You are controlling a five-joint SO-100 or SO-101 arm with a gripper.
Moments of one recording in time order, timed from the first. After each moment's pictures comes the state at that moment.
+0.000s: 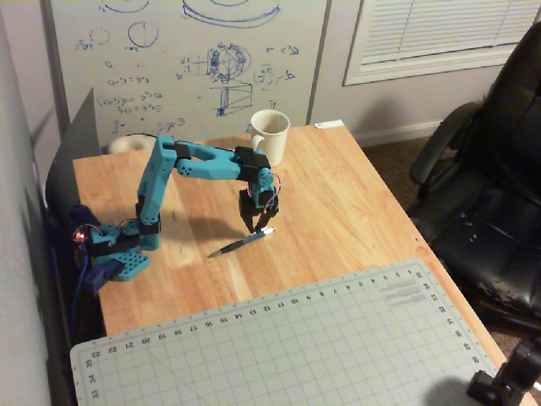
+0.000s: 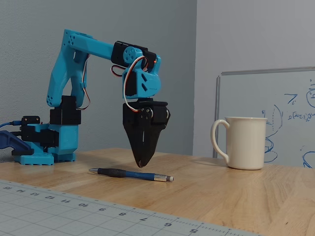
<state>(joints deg) 9.9 74.5 93.8 65.7 -0.4</state>
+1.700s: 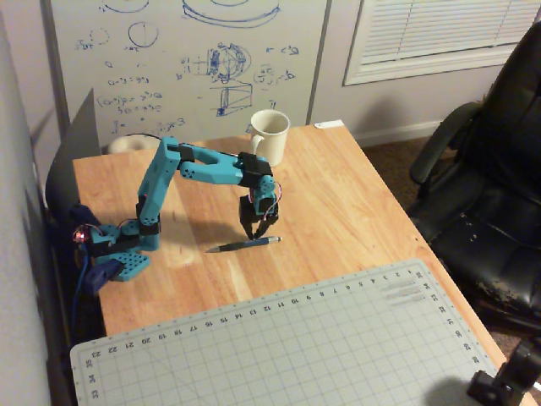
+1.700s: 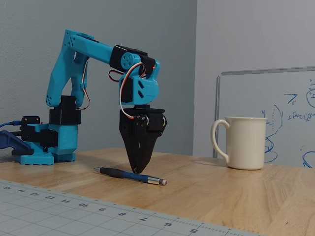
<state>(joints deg) 11.8 71.8 93.8 65.7 -0.4</state>
